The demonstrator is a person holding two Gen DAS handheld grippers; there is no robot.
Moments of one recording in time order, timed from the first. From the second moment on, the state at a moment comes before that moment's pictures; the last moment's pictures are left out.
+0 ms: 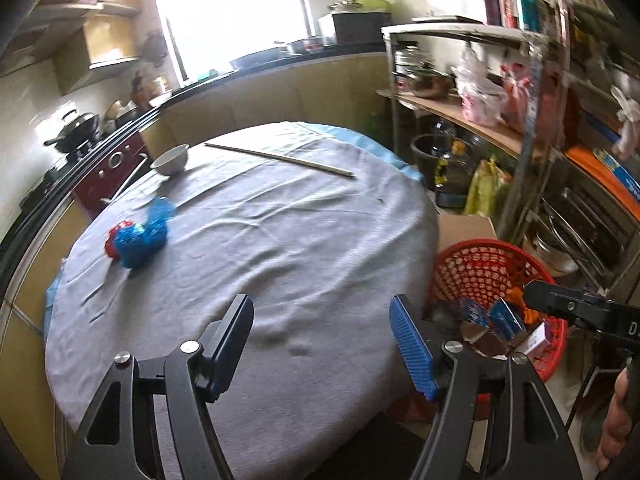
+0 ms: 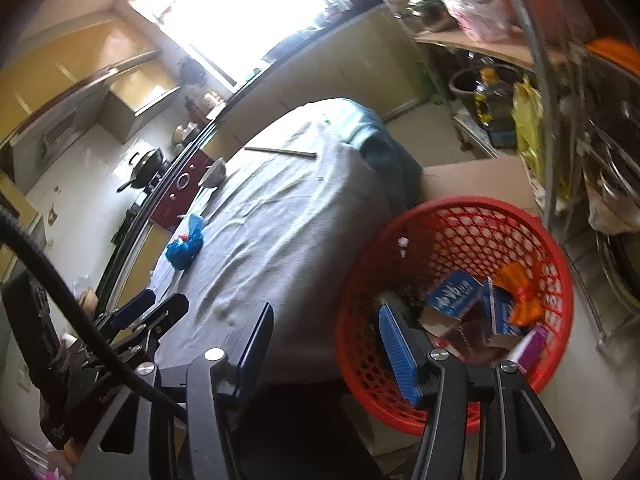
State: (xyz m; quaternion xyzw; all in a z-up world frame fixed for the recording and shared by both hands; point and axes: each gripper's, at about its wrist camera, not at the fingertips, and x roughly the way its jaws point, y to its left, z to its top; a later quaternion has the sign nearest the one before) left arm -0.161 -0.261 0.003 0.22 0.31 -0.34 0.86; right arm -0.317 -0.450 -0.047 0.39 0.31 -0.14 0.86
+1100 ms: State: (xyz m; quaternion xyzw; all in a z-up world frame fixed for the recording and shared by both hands) left arm 0.041 -0.009 -0.026 0.10 0.34 -0.04 0.93; right arm -0.038 -0.327 0.003 0.27 0.40 0.04 0.88
